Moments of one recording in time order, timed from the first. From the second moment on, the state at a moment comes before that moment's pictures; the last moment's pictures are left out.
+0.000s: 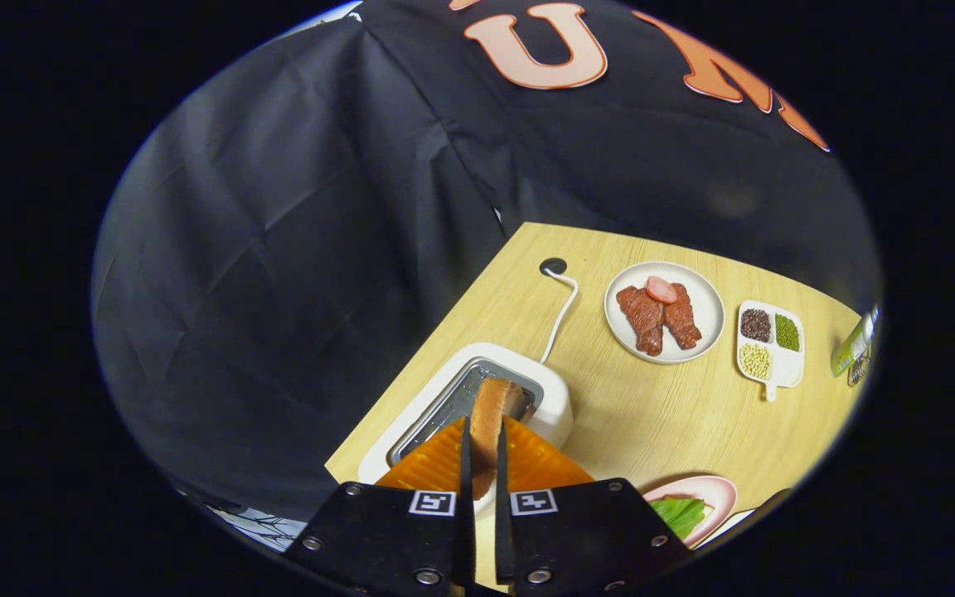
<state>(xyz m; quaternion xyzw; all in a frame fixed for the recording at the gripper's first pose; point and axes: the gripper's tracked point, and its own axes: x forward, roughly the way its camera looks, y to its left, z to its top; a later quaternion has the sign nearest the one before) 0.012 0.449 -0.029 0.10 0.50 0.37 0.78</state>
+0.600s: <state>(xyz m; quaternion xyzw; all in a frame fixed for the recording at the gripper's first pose) 0.007 0.382 0.028 0.14 0.43 0.38 0.81</state>
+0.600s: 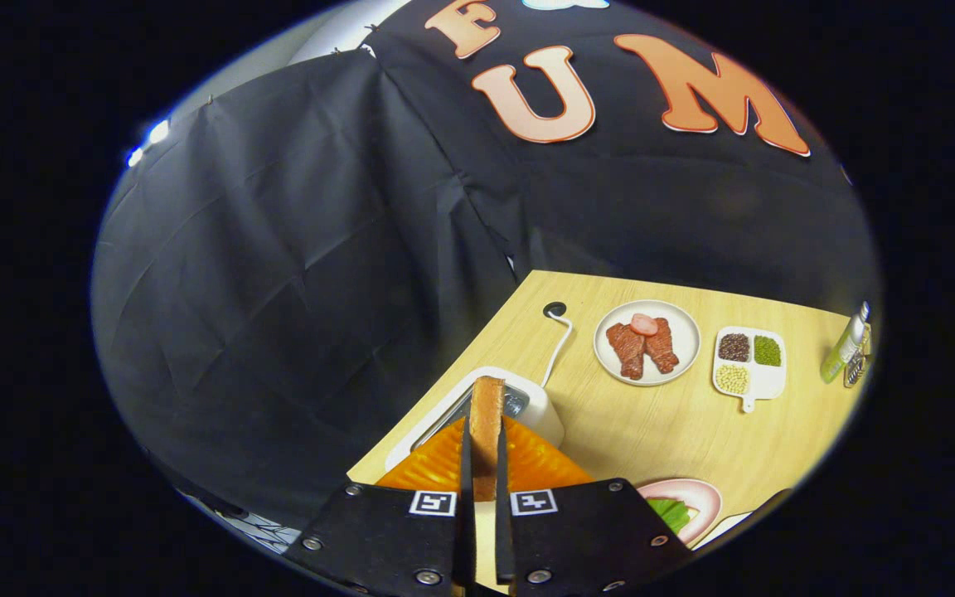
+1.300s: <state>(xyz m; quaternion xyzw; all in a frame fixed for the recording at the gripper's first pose) -0.014 0.290 -0.029 0.16 0.44 0.34 0.82</state>
